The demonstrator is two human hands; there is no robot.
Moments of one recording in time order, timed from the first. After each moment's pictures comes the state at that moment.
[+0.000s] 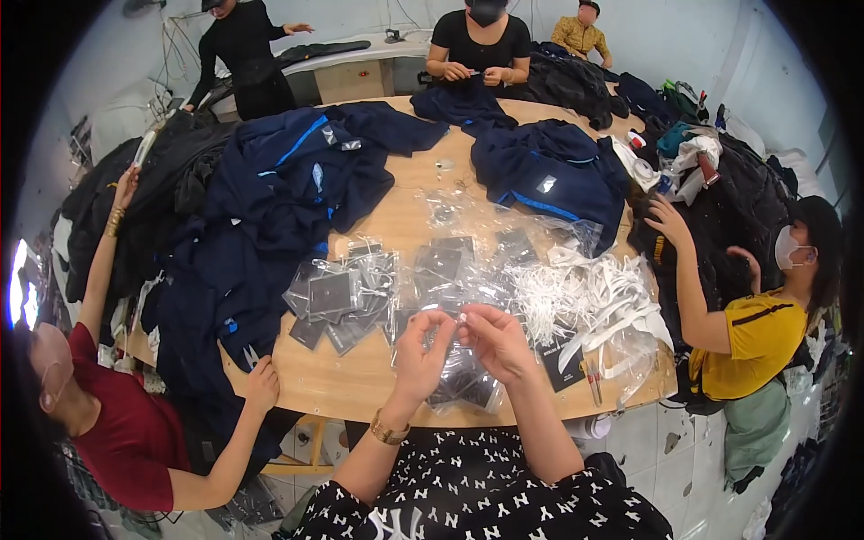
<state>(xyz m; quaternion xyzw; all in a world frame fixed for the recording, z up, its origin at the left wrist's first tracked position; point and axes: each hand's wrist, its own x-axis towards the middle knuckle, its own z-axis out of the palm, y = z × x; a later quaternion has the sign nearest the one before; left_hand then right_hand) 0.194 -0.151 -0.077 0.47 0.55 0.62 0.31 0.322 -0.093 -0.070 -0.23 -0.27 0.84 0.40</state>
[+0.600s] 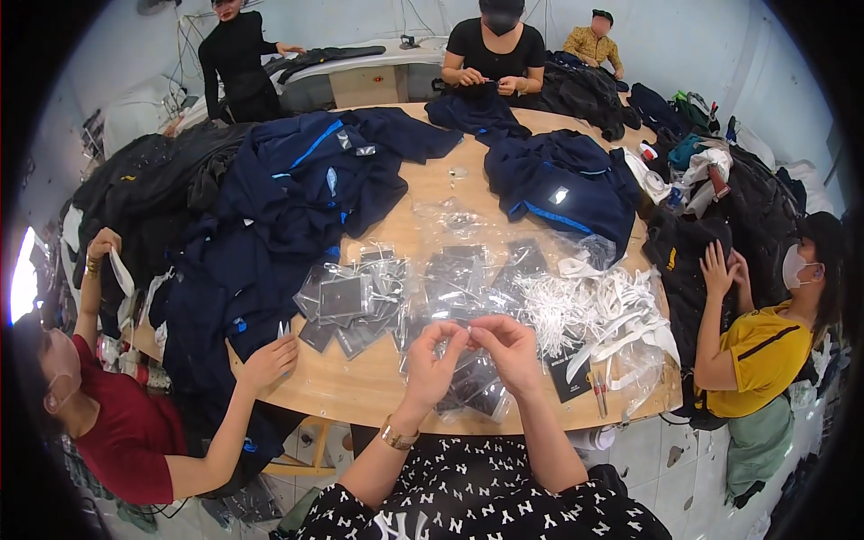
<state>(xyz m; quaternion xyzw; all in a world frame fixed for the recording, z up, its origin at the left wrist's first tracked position) 0.194 -0.149 -0.087 0.44 0.54 0.63 0.34 0.318 -0.096 -0.069 -0.28 -0.48 0.70 0.46</state>
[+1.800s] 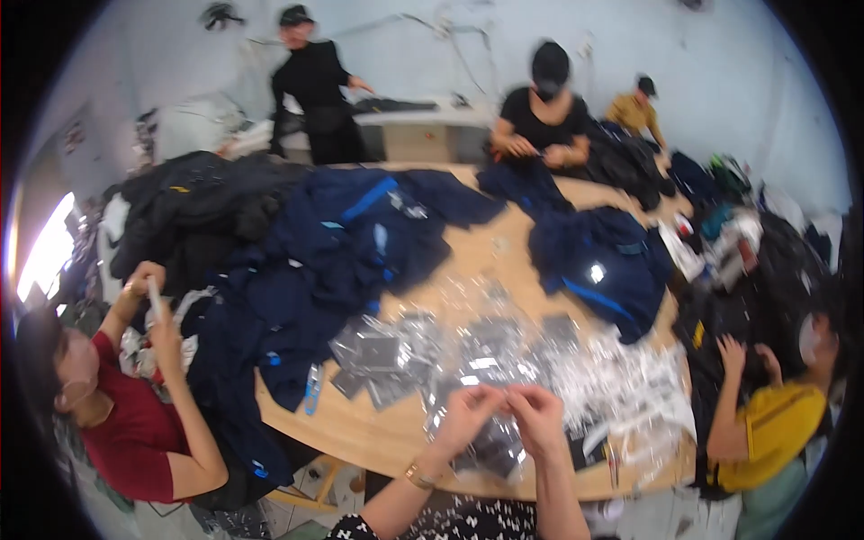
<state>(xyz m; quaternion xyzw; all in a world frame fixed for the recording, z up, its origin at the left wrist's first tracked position) 0.192 -0.132 -0.078 0.35 0.44 0.64 0.52 0.313 -0.085 -0.073 -0.28 -0.40 0.73 0.47</state>
